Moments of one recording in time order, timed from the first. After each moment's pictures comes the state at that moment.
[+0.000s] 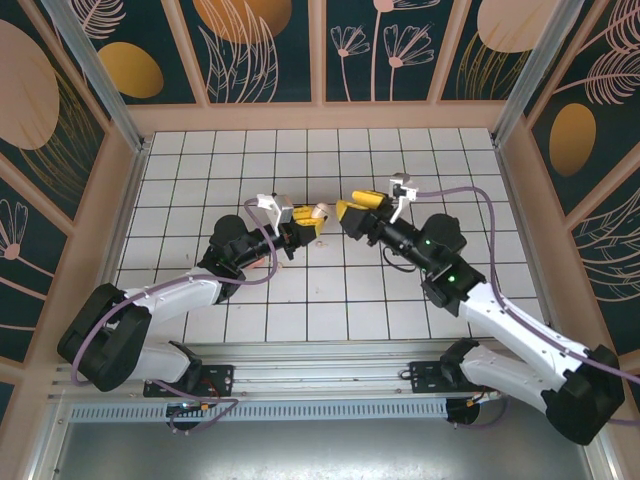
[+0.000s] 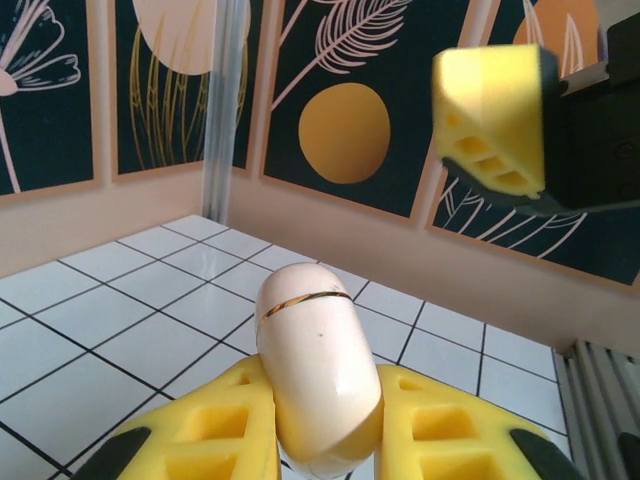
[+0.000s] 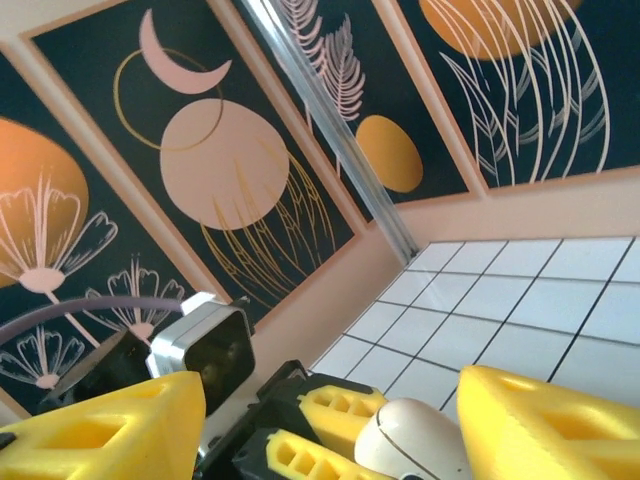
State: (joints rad) left arm -0.61 1.37 0.58 0.87 0.54 -0.24; right arm 0.69 0.92 0.67 0.39 -0.24 0.51
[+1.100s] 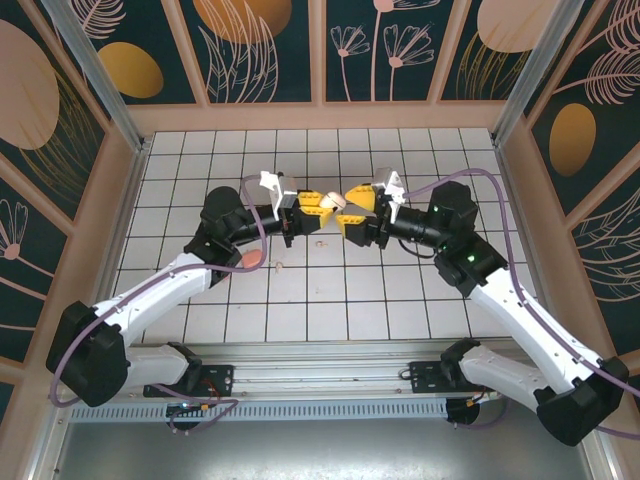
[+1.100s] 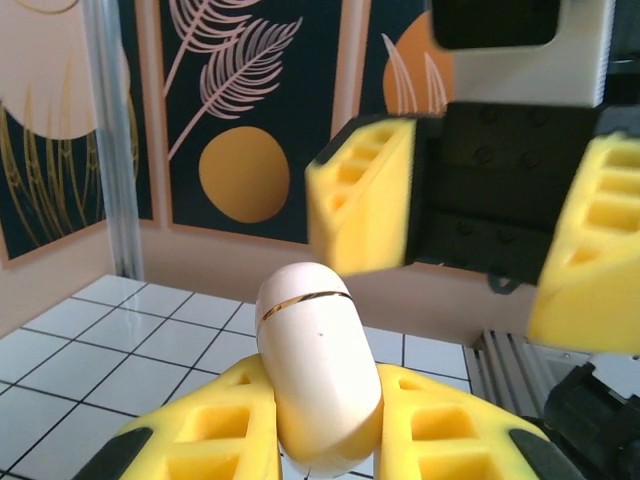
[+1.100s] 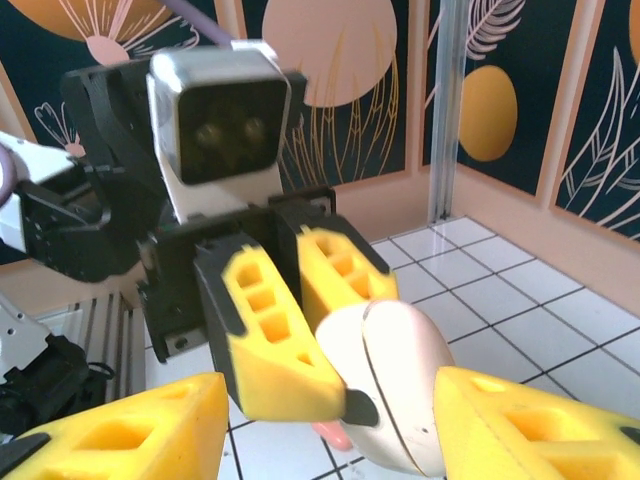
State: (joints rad) left arm -0.61 1.27 0.86 0.53 0.77 -0.17; right arm 0.58 0.98 0.95 -0.05 -0.66 -0.01
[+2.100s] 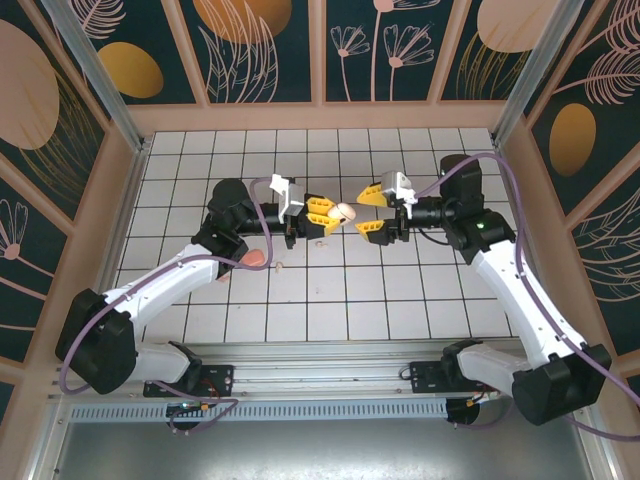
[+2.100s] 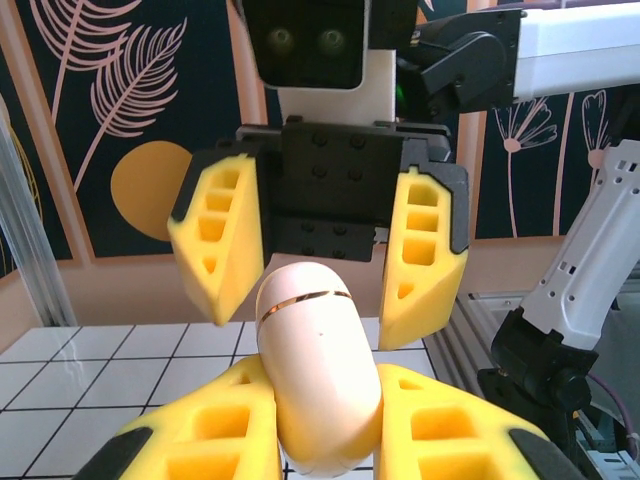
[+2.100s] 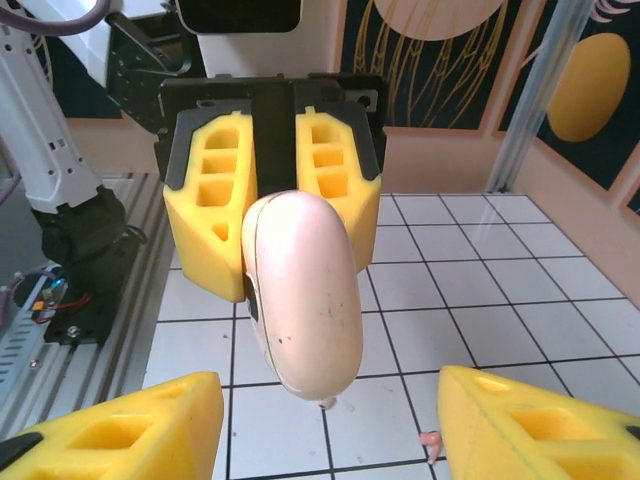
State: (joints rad) left arm -0.61 1.35 0.91 0.57 0.97 -0.05; right arm 0.33 1.13 1.10 -0.42 -1.09 -0.54
